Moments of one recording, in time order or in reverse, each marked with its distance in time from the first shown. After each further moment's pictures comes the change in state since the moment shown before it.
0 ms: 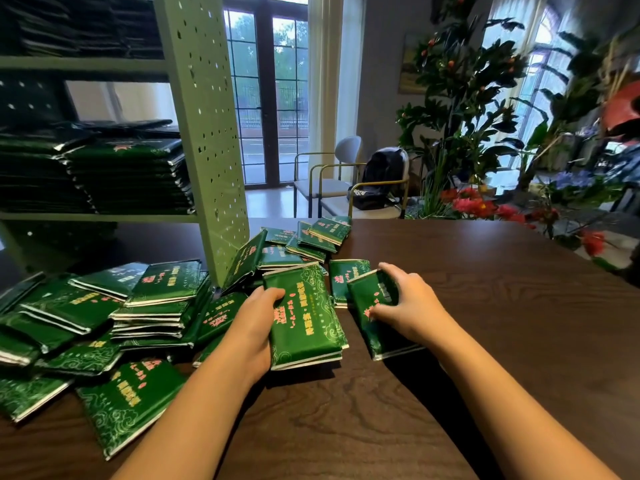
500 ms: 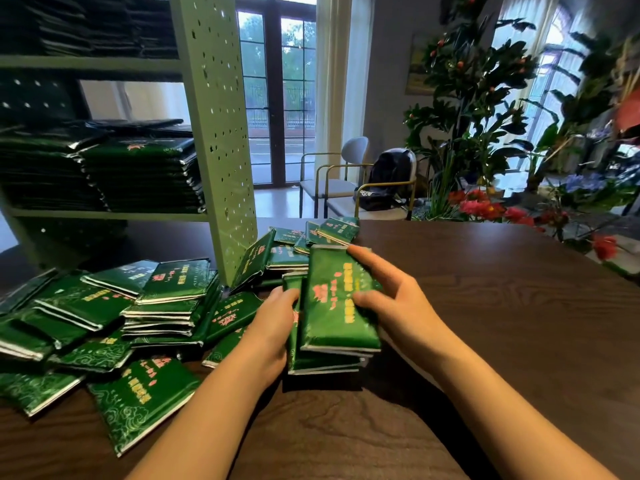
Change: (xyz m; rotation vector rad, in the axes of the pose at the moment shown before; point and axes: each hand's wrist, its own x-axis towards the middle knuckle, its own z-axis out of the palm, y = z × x) left_hand -0.004 -0.004 0.006 0.068 -0.052 0.058; right_hand -0.019 -0.032 0.015 0.930 -0.106 -0.270
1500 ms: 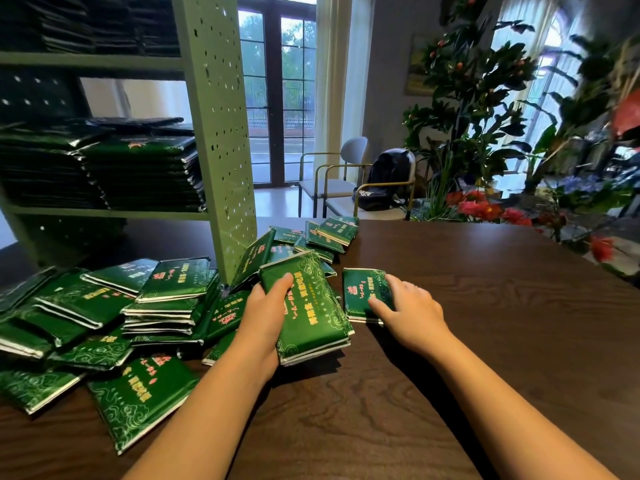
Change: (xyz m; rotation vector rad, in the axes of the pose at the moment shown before) left_hand 0.010 -0.001 -0.009 -0.079 0.147 0.079; right_hand 0.019 0.041 -0.035 -1.256 0.123 0.327
